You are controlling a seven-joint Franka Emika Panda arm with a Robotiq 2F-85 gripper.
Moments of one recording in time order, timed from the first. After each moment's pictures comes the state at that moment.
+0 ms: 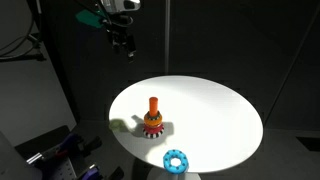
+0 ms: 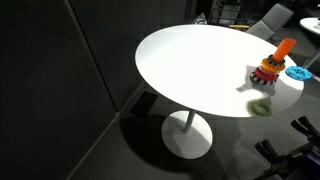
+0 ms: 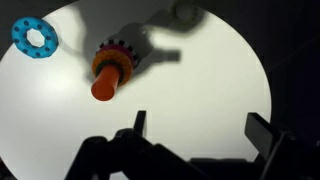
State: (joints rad) arm 0.01 -0.45 -0.08 -2.39 0.09 2.06 -0.10
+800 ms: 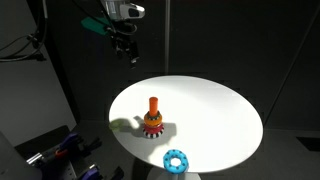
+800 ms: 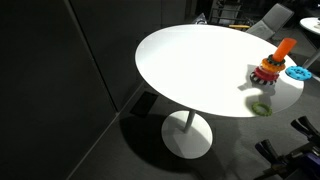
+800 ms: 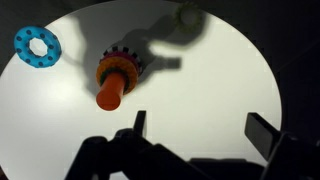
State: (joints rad) arm -0.01 -0.40 -0.08 -2.39 0.09 2.07 -0.10
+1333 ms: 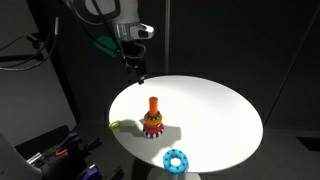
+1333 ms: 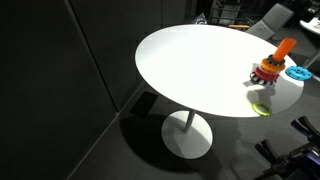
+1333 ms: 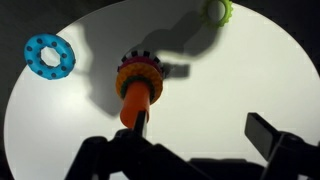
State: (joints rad) arm -0.06 -0.30 -0.09 -2.45 0.07 2.23 -0.10
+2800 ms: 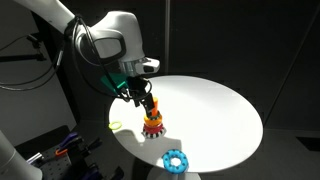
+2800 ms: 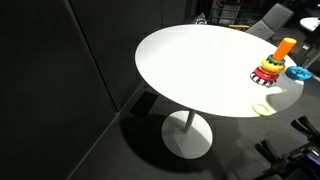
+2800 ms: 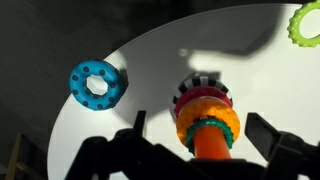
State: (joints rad) arm -0.17 -0.16 -0.12 -2.61 -0.15 2.53 -0.03
